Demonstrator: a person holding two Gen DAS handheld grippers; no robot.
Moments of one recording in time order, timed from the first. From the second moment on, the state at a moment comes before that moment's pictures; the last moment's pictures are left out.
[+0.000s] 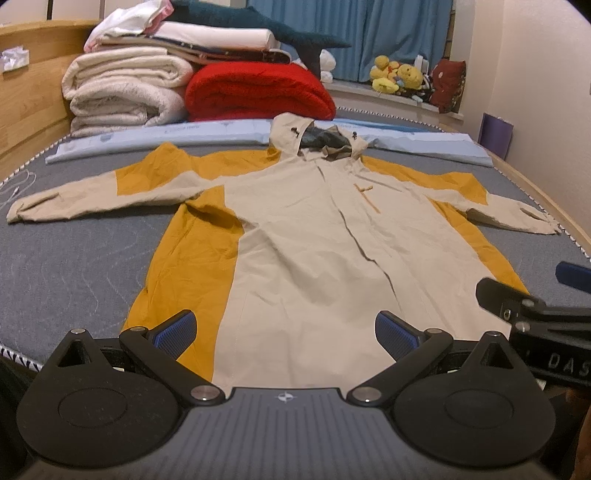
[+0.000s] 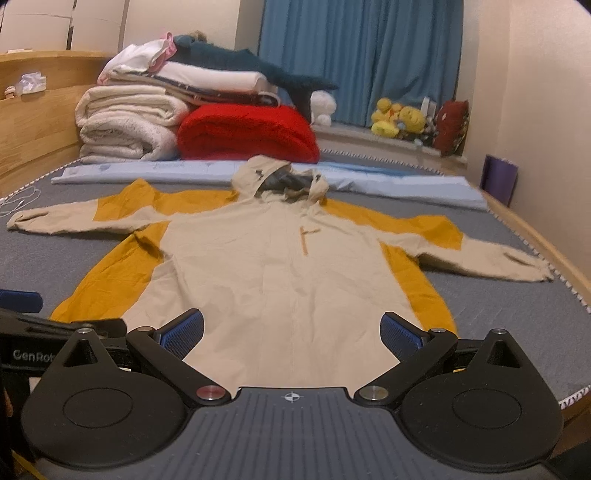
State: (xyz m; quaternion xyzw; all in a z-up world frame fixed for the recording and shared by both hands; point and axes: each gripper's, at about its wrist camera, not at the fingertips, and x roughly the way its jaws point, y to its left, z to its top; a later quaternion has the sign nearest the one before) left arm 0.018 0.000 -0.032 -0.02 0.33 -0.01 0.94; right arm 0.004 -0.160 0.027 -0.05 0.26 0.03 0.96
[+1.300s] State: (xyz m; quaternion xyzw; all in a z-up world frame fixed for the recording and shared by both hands) left arm 0.316 0.059 0.050 0.01 0.21 -0.03 0.98; right arm 0.235 -0.197 0.109 0.01 0.10 0.01 0.99
